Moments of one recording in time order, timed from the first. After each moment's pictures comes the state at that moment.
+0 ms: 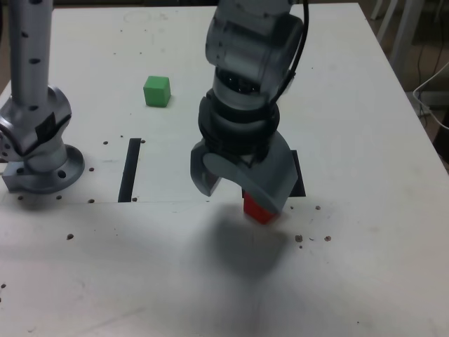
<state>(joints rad) -0.44 1.99 -1.47 1.26 0.15 0.01</state>
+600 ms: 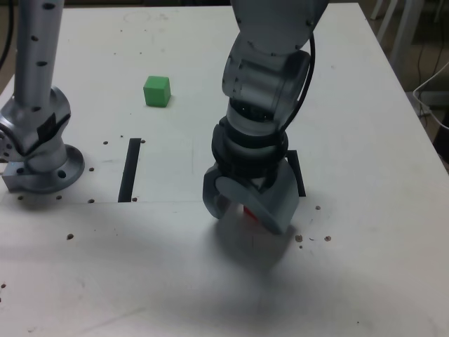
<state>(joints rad) -0.40 2.03 -1.38 1.08 0.10 0.06</state>
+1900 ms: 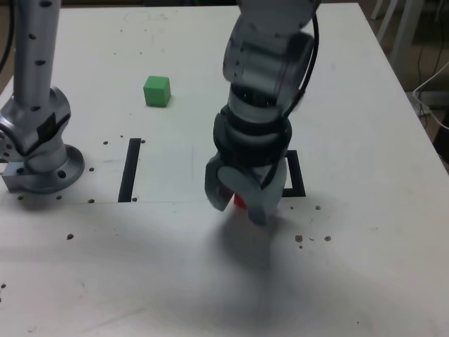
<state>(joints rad) -0.40 2.01 -1.45 1.15 0.11 0.06</state>
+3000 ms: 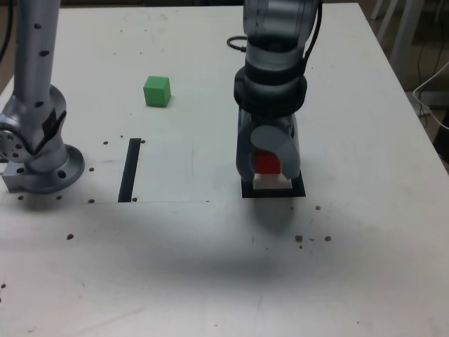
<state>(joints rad) -0.19 1.97 -1.42 1.06 0.07 -0.12</state>
